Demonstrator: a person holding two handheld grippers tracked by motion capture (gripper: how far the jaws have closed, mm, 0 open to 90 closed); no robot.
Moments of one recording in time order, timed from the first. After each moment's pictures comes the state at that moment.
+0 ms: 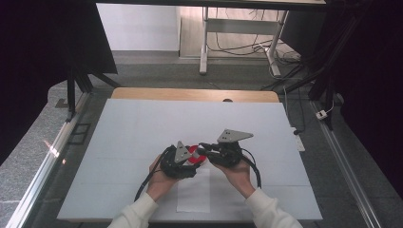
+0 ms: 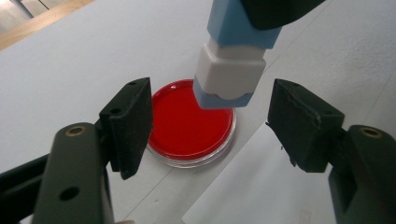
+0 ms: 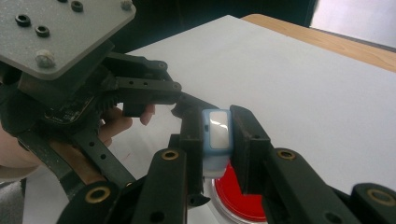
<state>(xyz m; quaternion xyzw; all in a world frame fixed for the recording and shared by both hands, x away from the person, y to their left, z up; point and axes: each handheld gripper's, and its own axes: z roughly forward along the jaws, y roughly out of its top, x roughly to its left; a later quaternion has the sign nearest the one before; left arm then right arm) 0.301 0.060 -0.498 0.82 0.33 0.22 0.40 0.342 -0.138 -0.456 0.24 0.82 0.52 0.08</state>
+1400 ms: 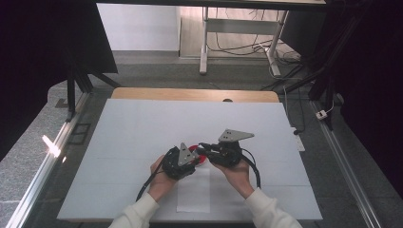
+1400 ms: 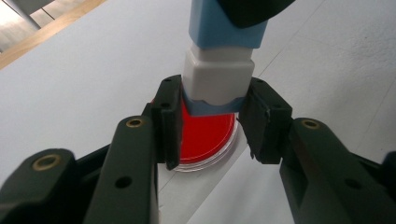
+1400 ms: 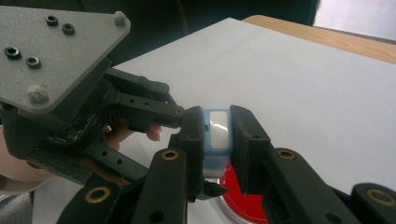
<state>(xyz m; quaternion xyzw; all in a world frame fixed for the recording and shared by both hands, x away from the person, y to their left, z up) 0.300 0.054 -0.500 0.83 0.31 0.24 0.39 0.344 -0.139 -0.459 0.25 0.81 0.53 0.06</state>
